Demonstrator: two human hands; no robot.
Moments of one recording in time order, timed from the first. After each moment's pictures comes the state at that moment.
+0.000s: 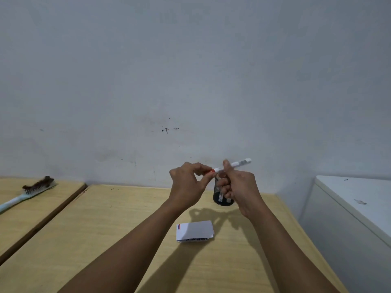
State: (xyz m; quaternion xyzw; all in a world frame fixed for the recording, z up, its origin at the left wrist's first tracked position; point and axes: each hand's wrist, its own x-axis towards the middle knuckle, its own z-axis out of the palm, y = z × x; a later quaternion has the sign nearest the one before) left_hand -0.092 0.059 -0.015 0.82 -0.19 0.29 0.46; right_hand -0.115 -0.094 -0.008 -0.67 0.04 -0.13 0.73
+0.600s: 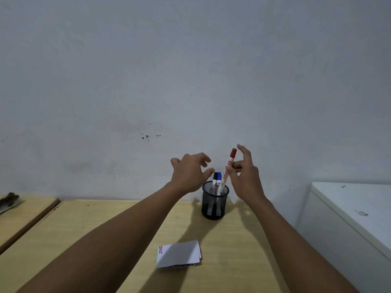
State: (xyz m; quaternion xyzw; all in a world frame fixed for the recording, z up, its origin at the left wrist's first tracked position) left_hand 0.006 0.005 0.009 0.91 -0.20 0.24 0.28; right_hand -0.033 -0.168 -0.012 -0.83 -0.04 -0.32 0.45
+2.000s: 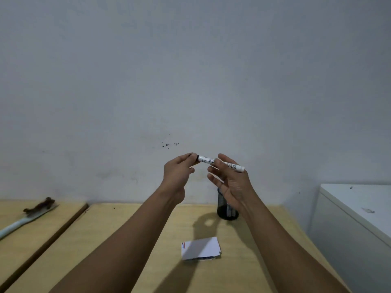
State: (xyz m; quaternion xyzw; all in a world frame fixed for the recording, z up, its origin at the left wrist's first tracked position) left_hand -0.075 0.073 0.053 0.62 -0.03 0.06 0.78; right_hand -0.078 -0.079 0.021 -0.44 -0.06 -0.08 0.89
